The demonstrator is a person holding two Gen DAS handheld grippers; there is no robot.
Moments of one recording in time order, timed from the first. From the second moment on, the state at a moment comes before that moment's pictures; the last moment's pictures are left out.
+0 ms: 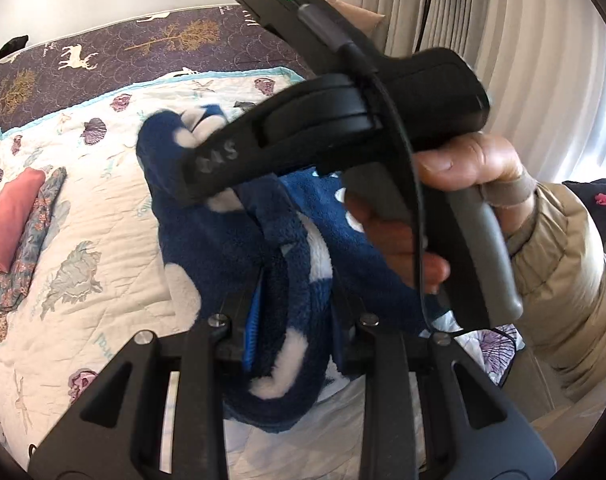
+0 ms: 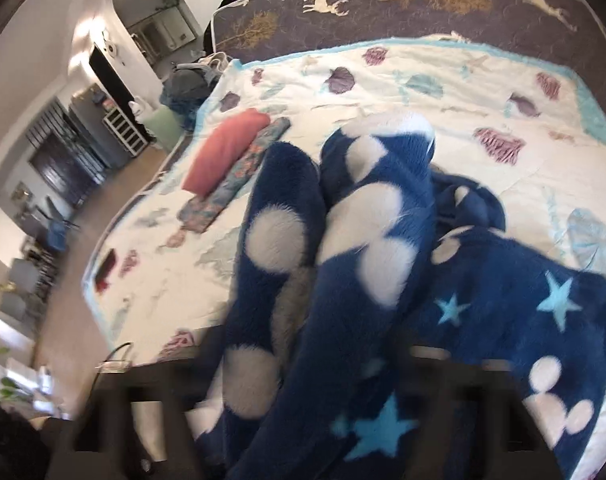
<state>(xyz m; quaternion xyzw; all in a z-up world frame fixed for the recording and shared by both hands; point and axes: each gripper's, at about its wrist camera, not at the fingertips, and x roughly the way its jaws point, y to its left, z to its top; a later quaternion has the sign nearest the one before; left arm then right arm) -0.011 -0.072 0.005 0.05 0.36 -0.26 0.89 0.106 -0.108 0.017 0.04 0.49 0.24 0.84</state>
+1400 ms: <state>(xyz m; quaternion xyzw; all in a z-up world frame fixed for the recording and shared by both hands) 0.020 -0.158 0.004 0.05 0.38 -0.39 0.83 0.053 -0.375 -0.021 0.30 0.44 0.19 0.83</state>
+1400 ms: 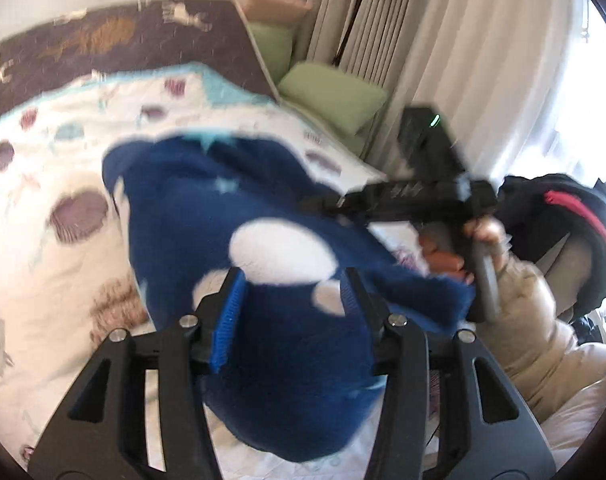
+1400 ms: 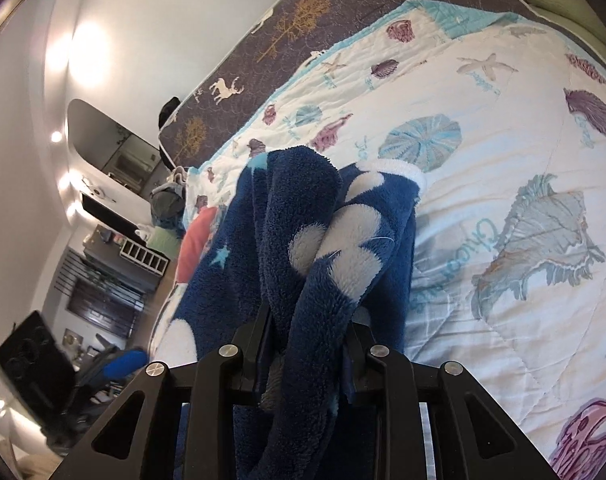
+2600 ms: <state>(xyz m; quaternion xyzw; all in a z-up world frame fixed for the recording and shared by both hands) 0.006 -0.168 0.018 0.09 0.33 -0.36 0.87 -0.120 -0.349 -0.048 0.34 0.42 0.09 0.84</state>
